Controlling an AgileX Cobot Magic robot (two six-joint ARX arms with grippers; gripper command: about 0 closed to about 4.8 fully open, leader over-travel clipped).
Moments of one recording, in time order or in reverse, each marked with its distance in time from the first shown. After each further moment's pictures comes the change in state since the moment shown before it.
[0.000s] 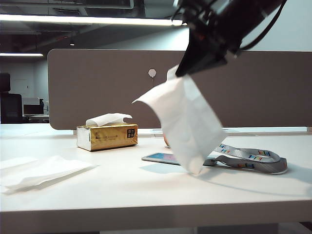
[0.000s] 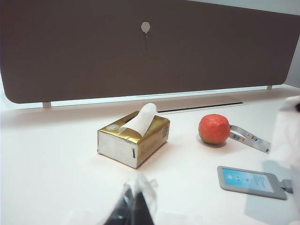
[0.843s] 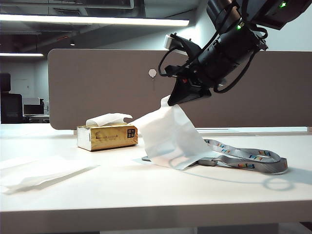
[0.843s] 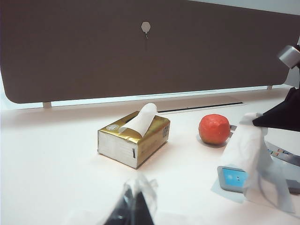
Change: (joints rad) left arm 0.000 0.000 0.000 0.000 0.000 0.000; right arm 0.000 0.222 0.000 0.295 0.097 0.003
